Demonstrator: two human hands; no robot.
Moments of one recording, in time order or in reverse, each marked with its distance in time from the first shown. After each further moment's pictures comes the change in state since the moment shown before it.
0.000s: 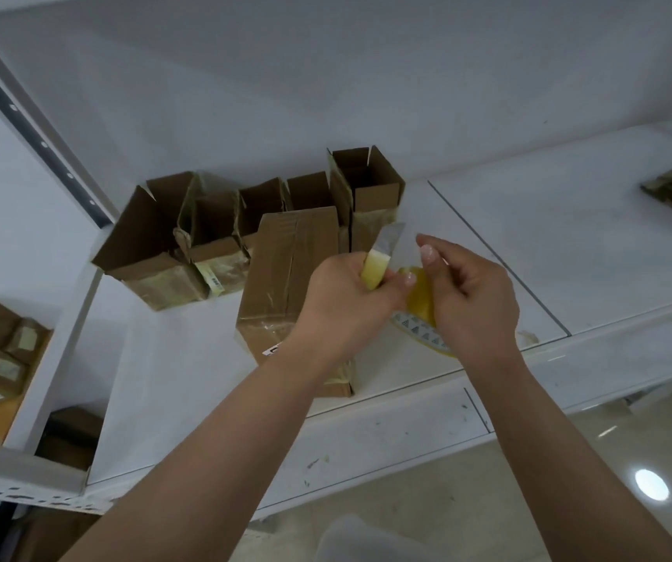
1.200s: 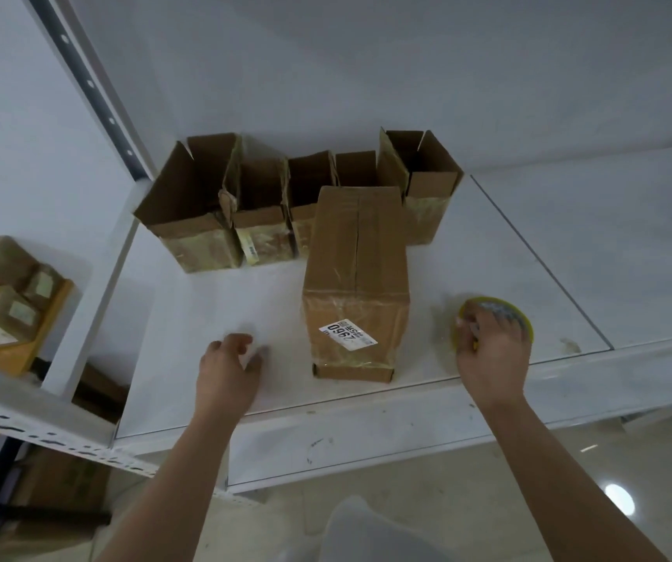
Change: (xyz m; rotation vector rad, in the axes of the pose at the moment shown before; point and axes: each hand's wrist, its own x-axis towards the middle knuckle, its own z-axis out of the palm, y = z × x) left_hand -0.051 -0.220 -0.094 0.456 0.358 -0.401; right_hand -0.034 0.085 0.056 -0.498 -0.024 -0.144
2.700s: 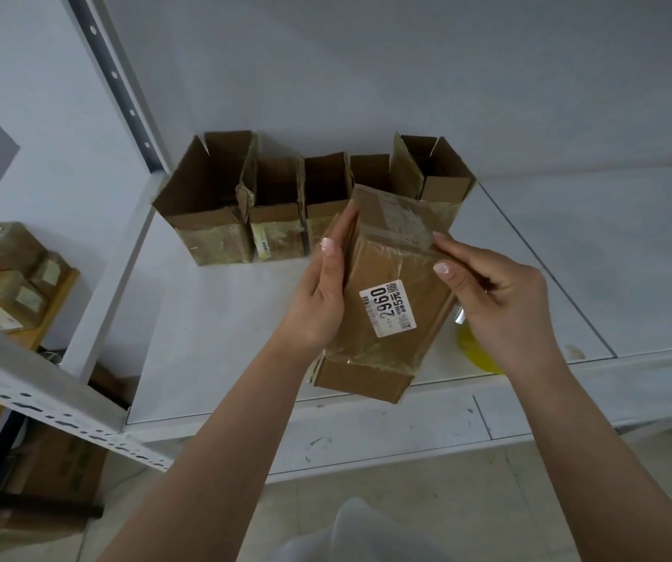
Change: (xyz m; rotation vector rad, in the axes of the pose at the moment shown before) left_hand -0.019 0.129 -0.033 -0.802 -0.347 0.500; right_hand 0.029 -0.093 -0.079 0.668 -0.134 -0.227
